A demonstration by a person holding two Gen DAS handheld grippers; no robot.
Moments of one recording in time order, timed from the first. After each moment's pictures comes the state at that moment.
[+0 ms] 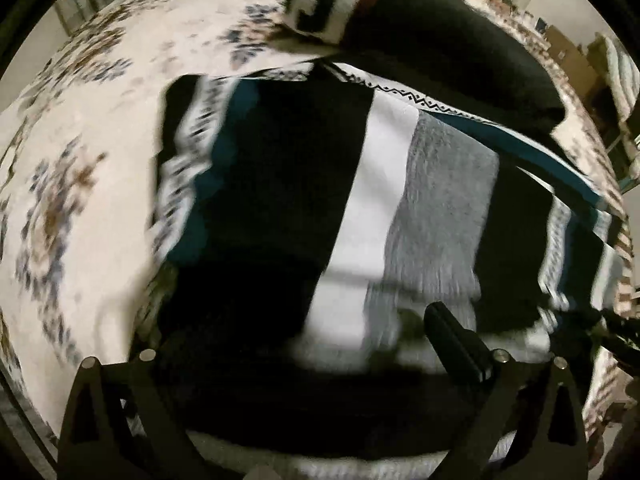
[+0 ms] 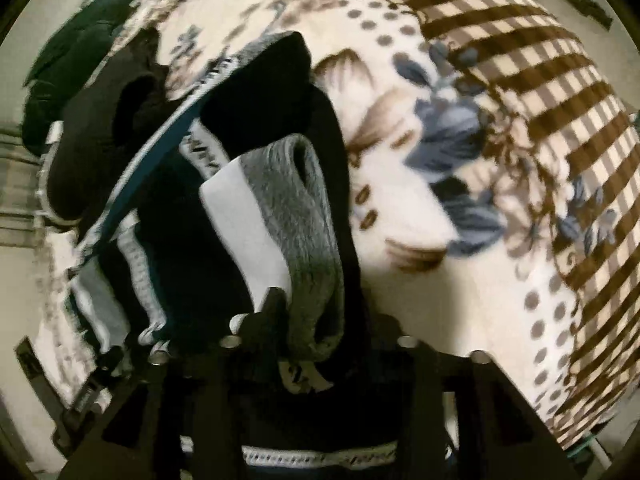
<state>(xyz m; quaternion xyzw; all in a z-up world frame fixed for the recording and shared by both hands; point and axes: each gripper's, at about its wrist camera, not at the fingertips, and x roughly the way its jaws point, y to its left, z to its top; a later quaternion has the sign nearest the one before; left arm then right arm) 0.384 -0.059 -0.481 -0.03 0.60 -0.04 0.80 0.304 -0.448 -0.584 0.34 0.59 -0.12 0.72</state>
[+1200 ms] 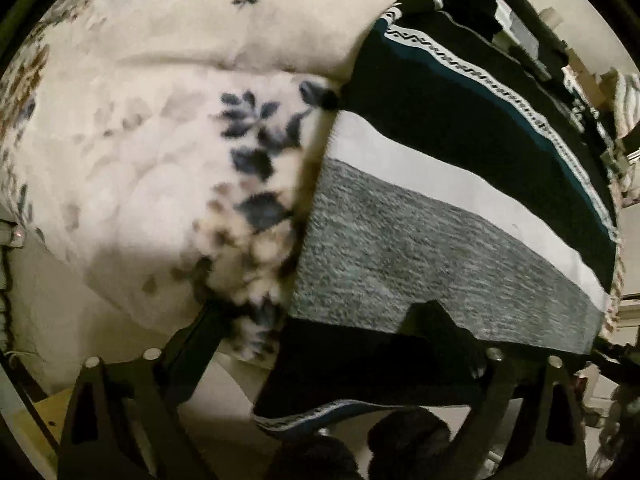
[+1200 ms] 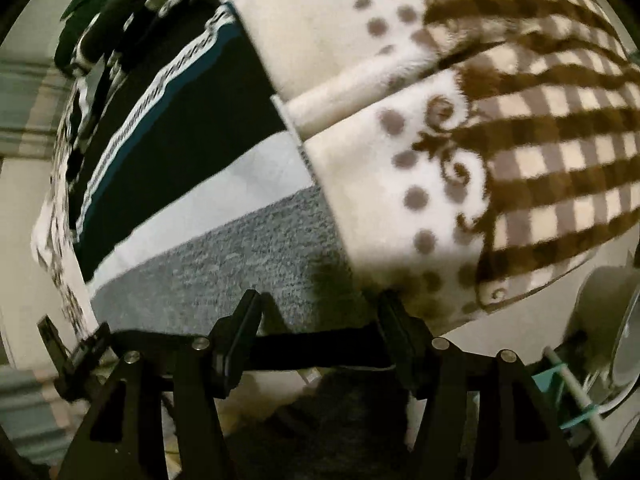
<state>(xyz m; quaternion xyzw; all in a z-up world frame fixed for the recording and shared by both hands) 0.071 0.132 -0.547 -0.12 0.62 -0.03 0.77 0.016 -0.414 -0.650 0.30 0.64 -0.04 0.70</state>
